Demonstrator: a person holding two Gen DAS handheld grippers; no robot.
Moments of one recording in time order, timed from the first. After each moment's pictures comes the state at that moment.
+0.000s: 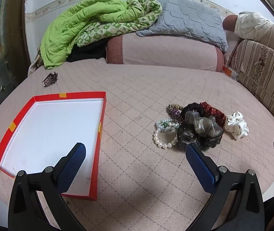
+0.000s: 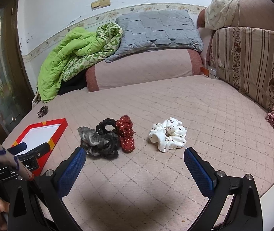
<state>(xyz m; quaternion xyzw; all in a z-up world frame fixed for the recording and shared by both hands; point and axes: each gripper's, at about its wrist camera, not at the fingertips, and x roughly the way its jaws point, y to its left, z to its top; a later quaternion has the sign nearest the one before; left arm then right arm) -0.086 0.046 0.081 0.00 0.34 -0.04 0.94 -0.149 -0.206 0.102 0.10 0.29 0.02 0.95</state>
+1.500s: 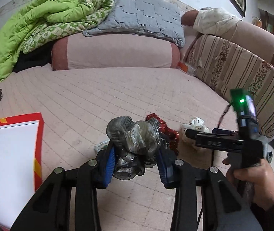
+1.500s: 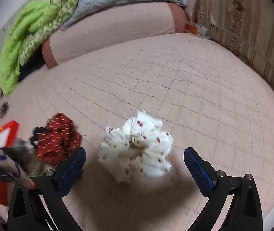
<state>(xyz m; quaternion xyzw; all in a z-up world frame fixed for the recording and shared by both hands) -0.027 -0.009 0.094 -0.01 0.34 -0.21 0.91 0.004 -0.253 0.034 0.11 0.45 -0.05 0.89</state>
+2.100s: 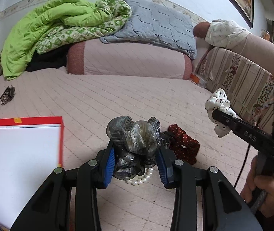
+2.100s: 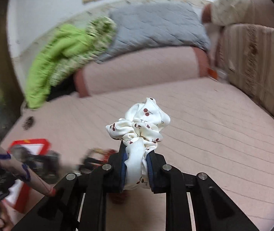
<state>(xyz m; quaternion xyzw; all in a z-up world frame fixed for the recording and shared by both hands) -0.027 0.035 0.100 -0.04 0.32 -0.18 0.93 -0.028 -0.206 0.098 0.10 0.29 0.03 0.95</state>
